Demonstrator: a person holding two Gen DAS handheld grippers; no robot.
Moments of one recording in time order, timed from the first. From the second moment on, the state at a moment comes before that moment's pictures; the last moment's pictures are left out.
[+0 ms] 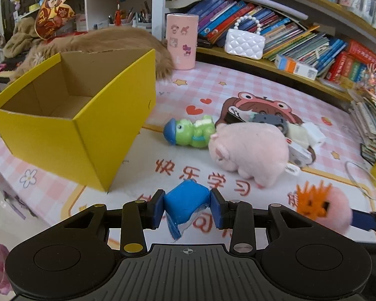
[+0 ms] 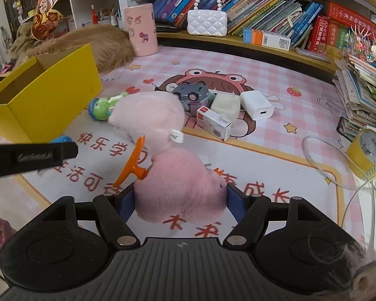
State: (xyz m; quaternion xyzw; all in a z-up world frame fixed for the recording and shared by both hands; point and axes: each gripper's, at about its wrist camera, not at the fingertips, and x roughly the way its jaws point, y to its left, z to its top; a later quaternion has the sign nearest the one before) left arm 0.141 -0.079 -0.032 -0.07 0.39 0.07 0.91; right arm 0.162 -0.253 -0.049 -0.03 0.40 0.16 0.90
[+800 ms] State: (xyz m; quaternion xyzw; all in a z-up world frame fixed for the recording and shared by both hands) left arm 0.039 0.060 -0.020 -0.04 0.36 -0.04 0.93; right arm 0.048 -0.124 -0.040 0.02 0.40 0.05 0.91
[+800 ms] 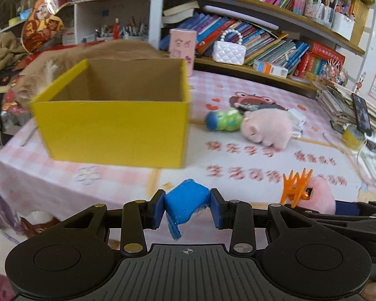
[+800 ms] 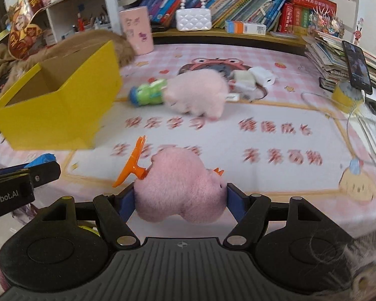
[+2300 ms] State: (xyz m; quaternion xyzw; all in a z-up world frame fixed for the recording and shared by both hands) left arm -0.008 0.201 0.001 -0.05 0.32 -0.01 0.94; right arm -0.002 0.033 -0.023 -0.01 0.38 0.11 0.92
